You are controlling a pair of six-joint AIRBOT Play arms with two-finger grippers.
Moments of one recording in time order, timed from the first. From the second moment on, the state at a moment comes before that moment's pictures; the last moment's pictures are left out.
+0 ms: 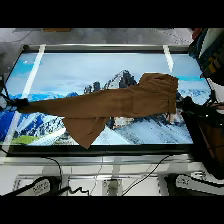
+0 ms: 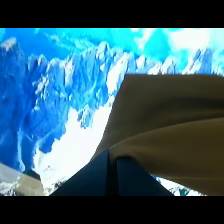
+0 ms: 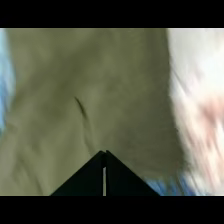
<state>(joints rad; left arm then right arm) 0.37 -1.27 1.09 1.77 -0.72 -1.60 -0.57 -1.36 0.86 -0.41 0.80 0.96</state>
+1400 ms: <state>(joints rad) 0.37 -1.32 1.29 1.67 -1.04 -1.50 -0.57 -1.60 0.82 -0.40 0.82 1.15</state>
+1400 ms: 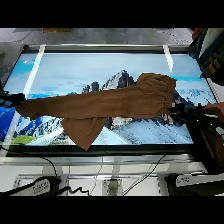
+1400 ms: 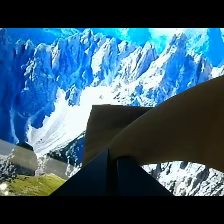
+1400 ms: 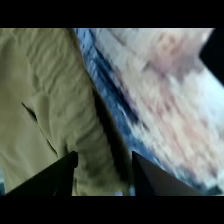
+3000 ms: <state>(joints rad) 0.40 -1.31 1.45 1.83 -1.41 -1.23 -0.57 -1.11 1.30 -1.24 1.37 1.34</state>
